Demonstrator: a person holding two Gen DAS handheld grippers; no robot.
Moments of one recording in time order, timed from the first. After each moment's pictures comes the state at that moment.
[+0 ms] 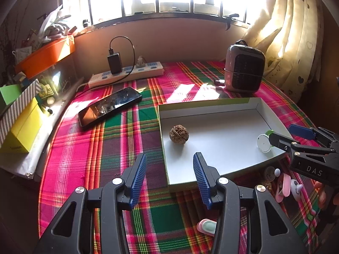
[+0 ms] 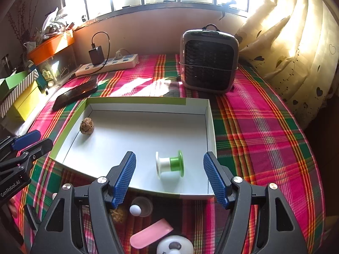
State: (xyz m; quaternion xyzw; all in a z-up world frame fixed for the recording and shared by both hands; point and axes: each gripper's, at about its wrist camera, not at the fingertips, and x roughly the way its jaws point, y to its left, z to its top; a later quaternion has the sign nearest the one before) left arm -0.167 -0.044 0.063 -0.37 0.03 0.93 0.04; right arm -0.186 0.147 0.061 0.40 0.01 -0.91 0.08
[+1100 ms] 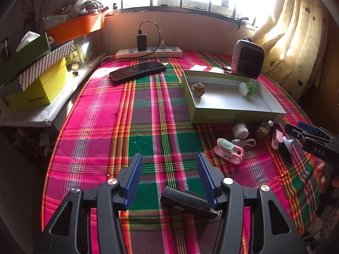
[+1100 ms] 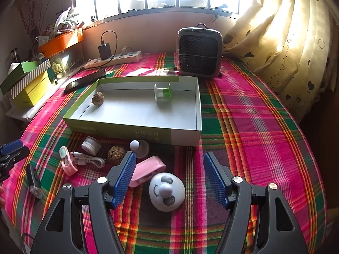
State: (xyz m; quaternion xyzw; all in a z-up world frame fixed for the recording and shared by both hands) left arm -0.066 -0.095 0.048 -0.40 -0.03 0.92 0.02; right arm -0.114 0.168 0.051 0.38 0.01 -0.92 0.08
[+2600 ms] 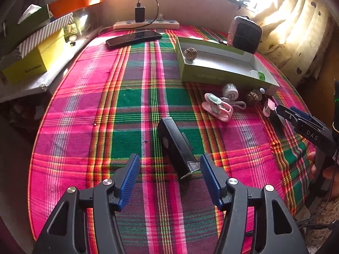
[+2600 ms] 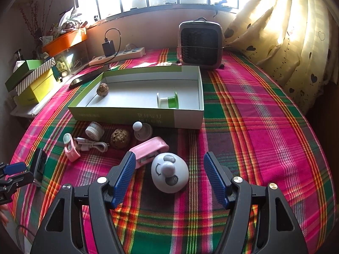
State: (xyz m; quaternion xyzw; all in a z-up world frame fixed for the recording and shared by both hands) left arm -0.036 -0.080 0.028 -0.47 -0.05 0.88 0.03; right arm -0.099 0.171 0.036 0.39 0.00 -0.92 0.10
